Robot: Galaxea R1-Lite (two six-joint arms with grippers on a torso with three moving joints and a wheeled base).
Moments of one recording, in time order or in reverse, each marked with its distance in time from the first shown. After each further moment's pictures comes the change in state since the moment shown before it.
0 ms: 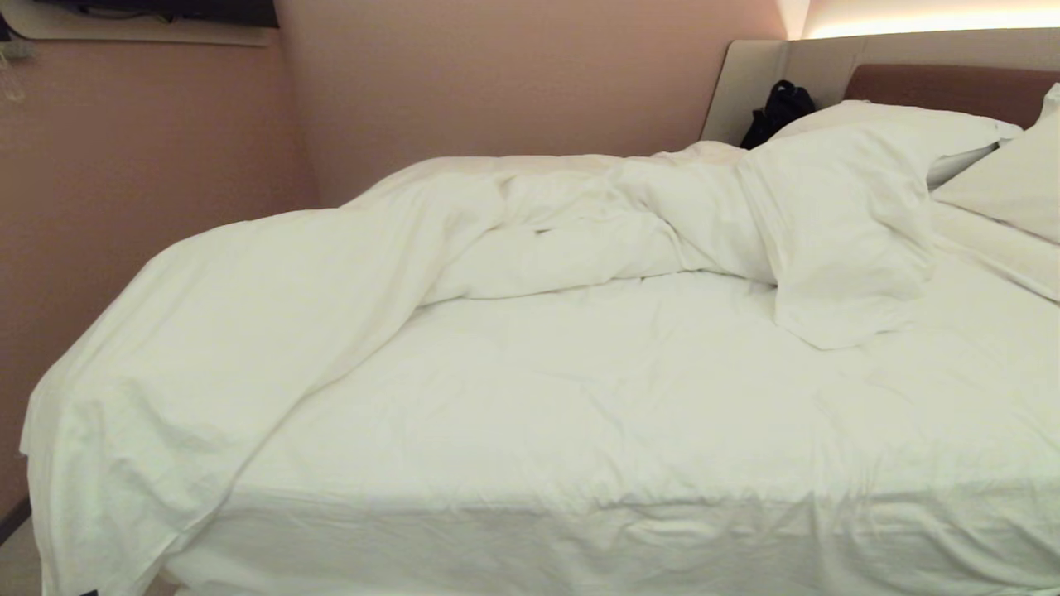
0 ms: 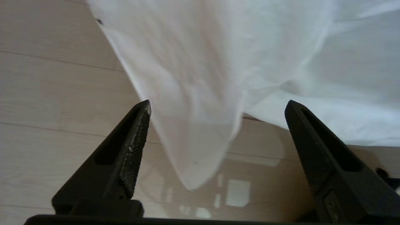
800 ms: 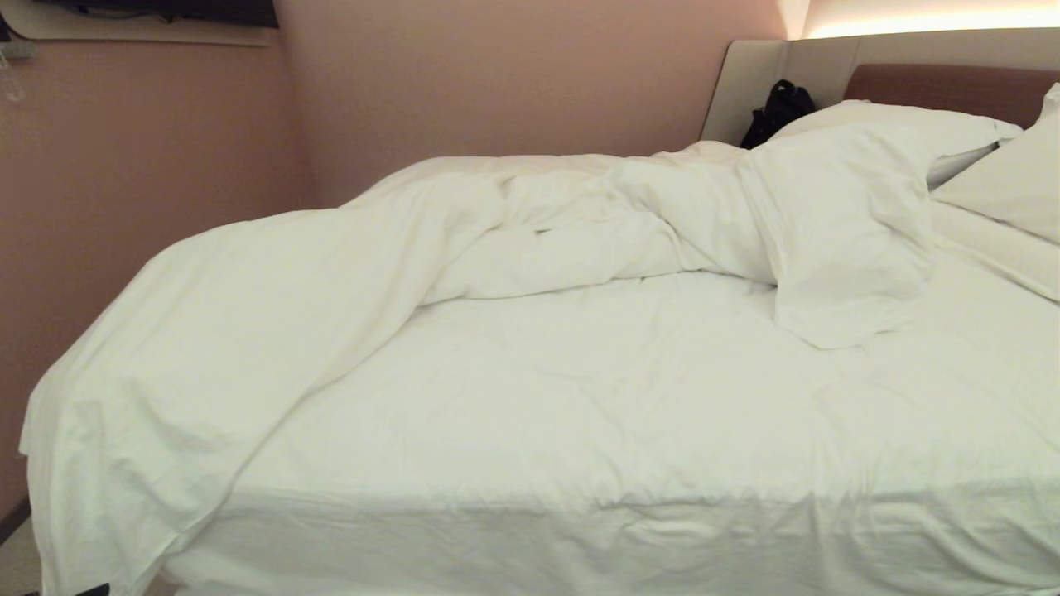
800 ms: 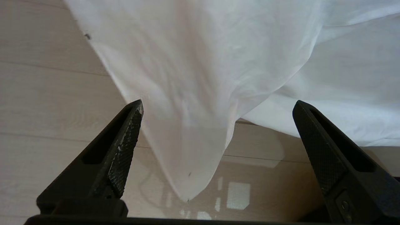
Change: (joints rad) left arm -0.024 0.004 -0.014 -0.003 -0.004 -0.003; right arm 0.000 0.000 0.000 0.000 0.000 0.000
